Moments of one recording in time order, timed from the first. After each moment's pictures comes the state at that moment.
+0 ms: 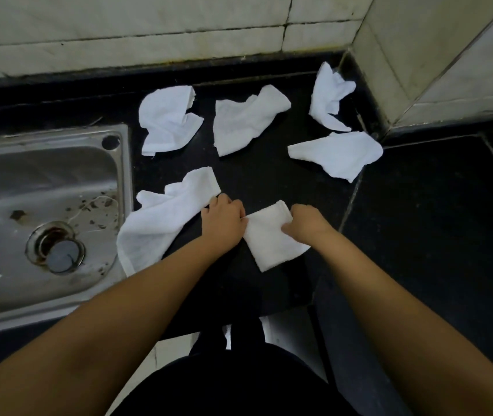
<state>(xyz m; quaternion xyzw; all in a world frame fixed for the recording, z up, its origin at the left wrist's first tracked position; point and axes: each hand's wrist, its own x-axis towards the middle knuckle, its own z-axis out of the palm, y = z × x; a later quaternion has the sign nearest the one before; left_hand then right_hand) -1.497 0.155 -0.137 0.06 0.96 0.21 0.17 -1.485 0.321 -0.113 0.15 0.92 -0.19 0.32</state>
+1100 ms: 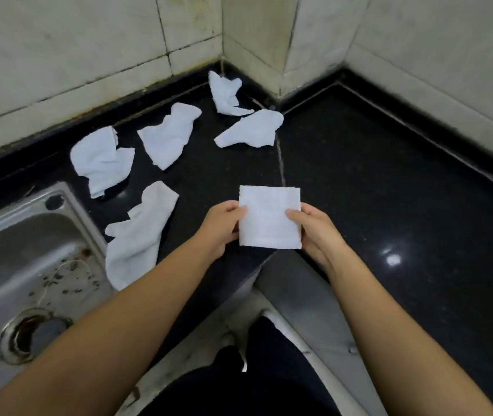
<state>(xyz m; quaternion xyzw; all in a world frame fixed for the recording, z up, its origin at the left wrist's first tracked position) -1.420 0.152 -0.075 0.02 0.68 0.60 0.43 -1.306 0.290 -0.078 0.40 0.50 -0.77 -0.06</state>
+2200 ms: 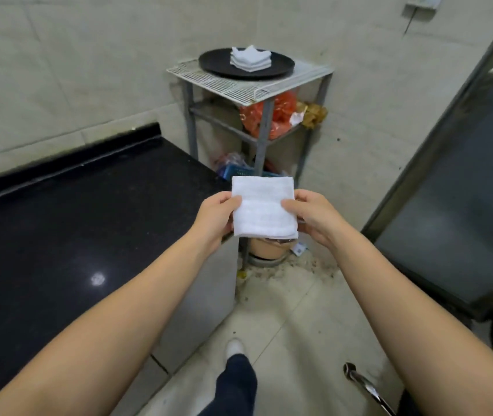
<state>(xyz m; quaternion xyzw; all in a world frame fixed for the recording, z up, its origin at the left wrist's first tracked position) -0.523 0.287 0.011 0.54 0.35 0.24 0.72 -0.384 0.172 0.026 0.71 0.23 -0.36 -0.56</state>
